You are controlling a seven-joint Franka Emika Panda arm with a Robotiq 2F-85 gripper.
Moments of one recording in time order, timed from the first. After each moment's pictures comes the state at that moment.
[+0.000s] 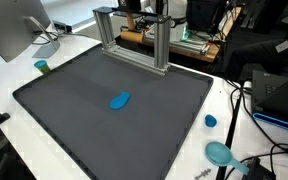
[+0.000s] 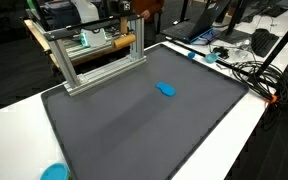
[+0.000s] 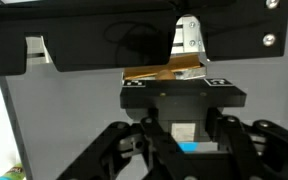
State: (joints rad) arm -0.05 -0.32 0.00 -2.27 -0.03 1.87 0.04
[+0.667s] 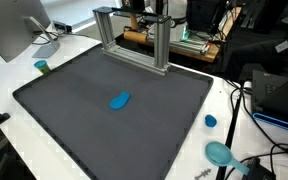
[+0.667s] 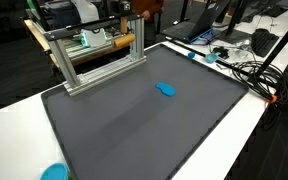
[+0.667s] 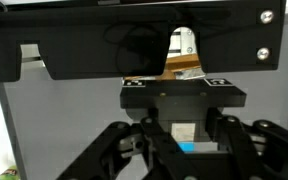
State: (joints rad) arm -0.04 -0.35 0.00 -2.31 -0.03 1.87 0.04
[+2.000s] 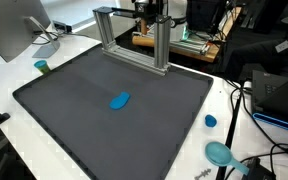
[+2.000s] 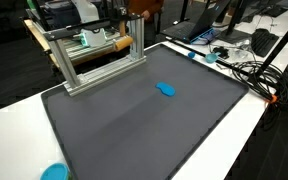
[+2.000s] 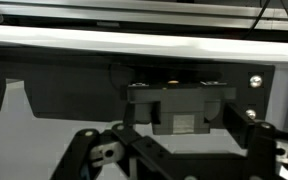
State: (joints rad) arm -0.01 -0.45 0.00 -2.43 -0.02 1.83 -0.05
